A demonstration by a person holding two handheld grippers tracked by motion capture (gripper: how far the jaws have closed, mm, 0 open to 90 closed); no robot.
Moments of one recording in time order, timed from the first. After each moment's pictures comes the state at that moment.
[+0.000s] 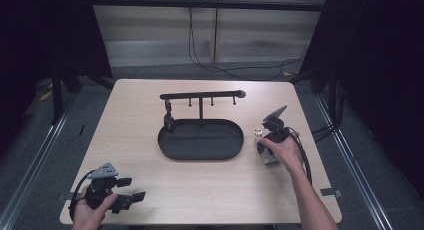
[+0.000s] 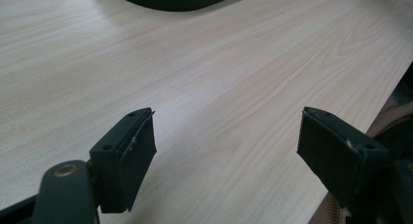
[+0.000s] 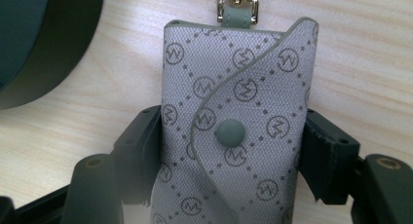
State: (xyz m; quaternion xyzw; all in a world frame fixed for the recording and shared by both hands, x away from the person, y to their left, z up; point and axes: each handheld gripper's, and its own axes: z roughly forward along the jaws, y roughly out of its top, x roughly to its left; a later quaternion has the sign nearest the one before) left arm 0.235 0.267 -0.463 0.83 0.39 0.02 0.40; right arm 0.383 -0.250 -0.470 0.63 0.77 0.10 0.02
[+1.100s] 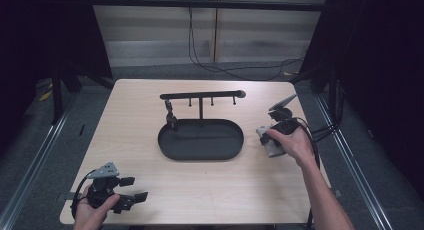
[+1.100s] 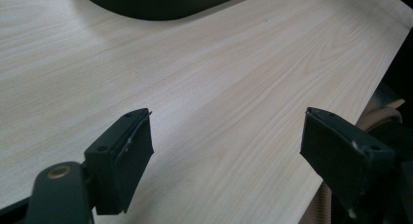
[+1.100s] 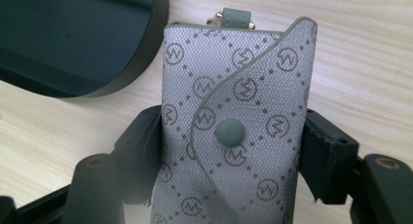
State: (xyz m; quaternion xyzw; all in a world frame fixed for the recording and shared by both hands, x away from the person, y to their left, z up) left arm 0.236 0.263 -0.462 0.83 0.37 0.01 0.42; right arm 0.375 -0.256 -0.414 0.60 0.79 0.15 0.02
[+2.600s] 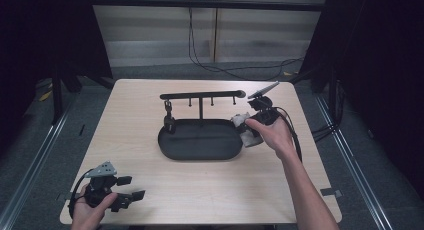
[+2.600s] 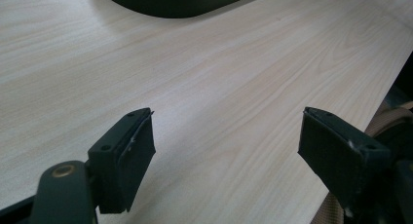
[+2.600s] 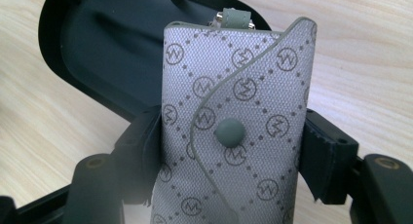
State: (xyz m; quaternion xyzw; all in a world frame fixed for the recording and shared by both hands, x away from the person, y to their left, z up) left arm 0.239 0.270 -0.463 0.83 0.38 0.01 0.42; right arm 0.384 -0.194 -0.377 0.55 0.80 0.24 0.01
